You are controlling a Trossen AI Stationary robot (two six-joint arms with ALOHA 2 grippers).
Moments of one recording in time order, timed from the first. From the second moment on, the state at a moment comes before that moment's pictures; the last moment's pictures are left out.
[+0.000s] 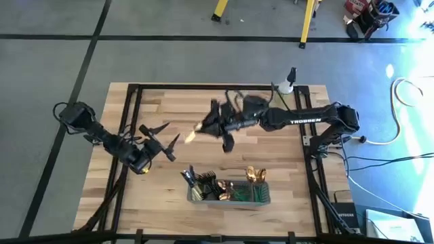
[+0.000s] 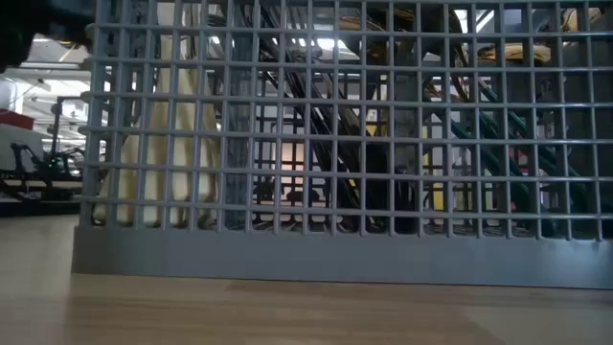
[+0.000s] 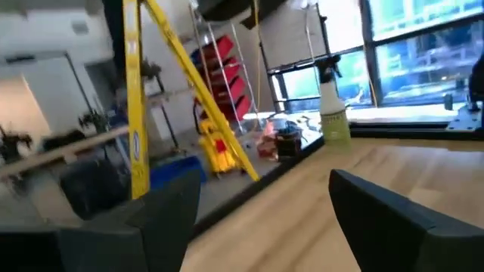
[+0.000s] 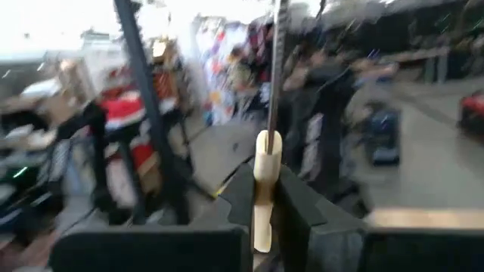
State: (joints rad) left arm -0.57 1.34 0.23 1.57 -1.41 0.65; right arm 0.00 1.62 1.33 0.36 -0.33 0.22
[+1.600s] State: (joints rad) left arm -0.61 1.33 0.01 1.39 -1.23 0.03; right arm 0.34 1.85 1.44 -0.01 0.14 0.47
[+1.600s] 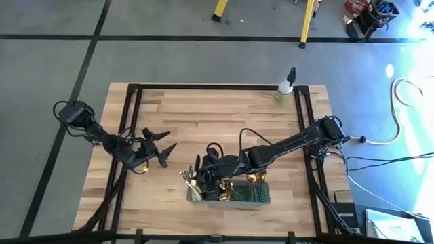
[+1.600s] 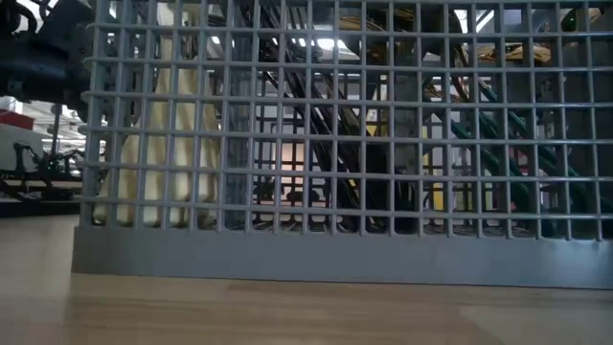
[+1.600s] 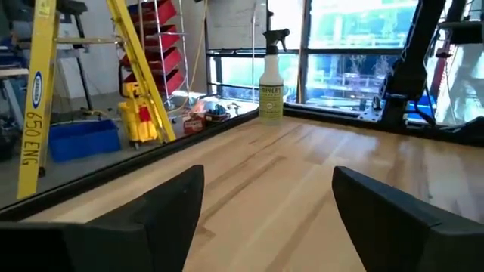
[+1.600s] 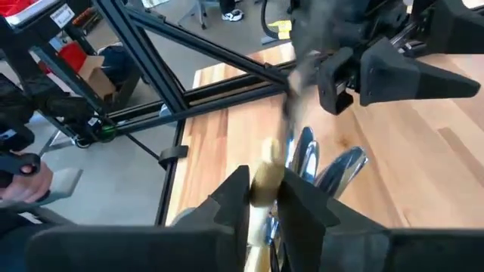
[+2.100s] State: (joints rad) left arm -0.61 1.33 0.01 1.39 -1.23 0.03; right arm 0.37 1.85 1.44 0.01 0.17 0.49
